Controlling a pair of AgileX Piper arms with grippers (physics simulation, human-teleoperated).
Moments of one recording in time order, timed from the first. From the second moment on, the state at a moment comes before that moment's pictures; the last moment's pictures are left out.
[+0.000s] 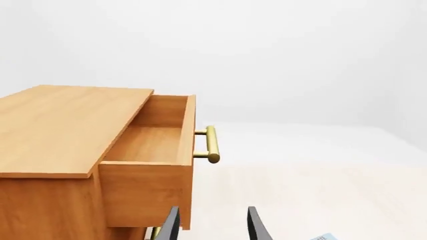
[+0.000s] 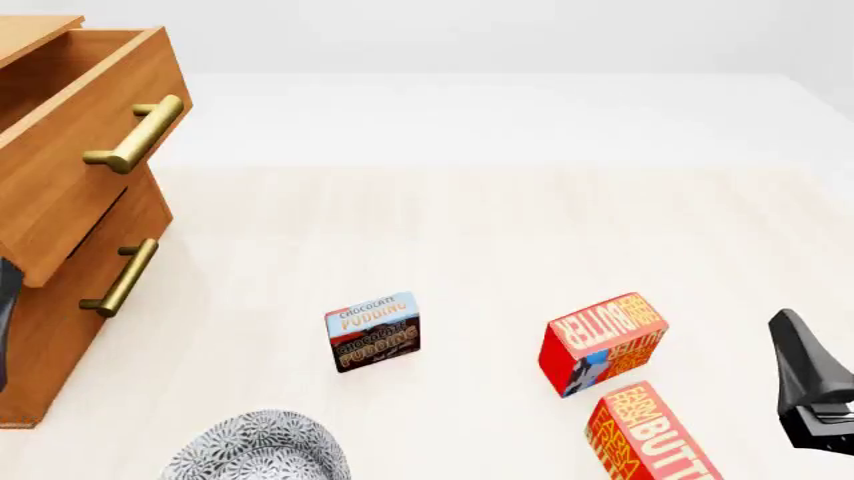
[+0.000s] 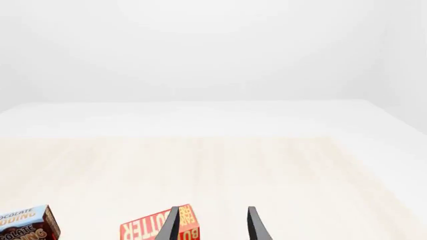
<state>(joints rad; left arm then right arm) -0.05 0.04 -0.23 0.12 -0.05 0.00 0.05 0.00 -0.03 0.01</state>
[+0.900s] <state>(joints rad) -0.06 0.34 -0.93 0.49 0.07 0.00 0.05 0.00 -0.03 0.01</state>
